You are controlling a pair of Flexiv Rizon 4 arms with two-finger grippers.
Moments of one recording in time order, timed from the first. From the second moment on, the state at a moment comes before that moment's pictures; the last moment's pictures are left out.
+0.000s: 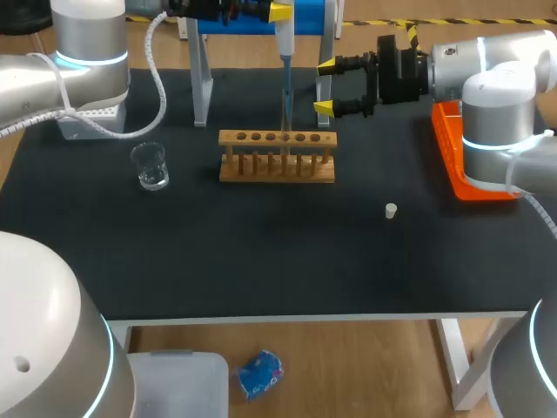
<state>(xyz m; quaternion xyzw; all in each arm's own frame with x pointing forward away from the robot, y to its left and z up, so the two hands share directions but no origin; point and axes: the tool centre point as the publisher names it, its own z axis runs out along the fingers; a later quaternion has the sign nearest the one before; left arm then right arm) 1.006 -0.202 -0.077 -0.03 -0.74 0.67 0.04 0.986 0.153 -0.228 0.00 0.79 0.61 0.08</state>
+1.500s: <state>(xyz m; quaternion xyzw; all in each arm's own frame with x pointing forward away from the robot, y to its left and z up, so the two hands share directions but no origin) 1.006 -0.202 -0.077 -0.03 -0.74 0.67 0.04 0.996 0.105 -0.016 0.01 0.83 0.52 0.20</state>
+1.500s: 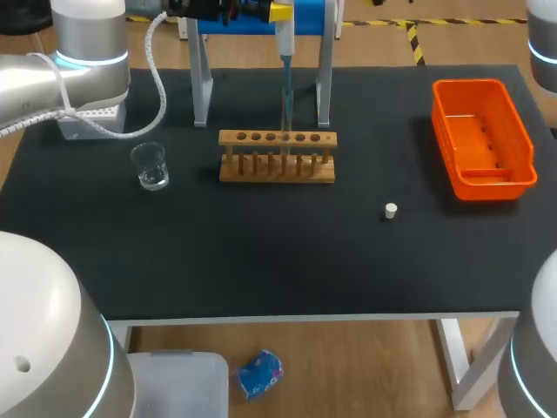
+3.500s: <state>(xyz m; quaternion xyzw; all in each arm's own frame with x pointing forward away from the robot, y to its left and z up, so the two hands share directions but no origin) 1.006 -0.202 -0.077 -0.03 -0.74 0.67 0.04 1.006 0.204 0.004 0.12 0.85 0.49 0.13</state>
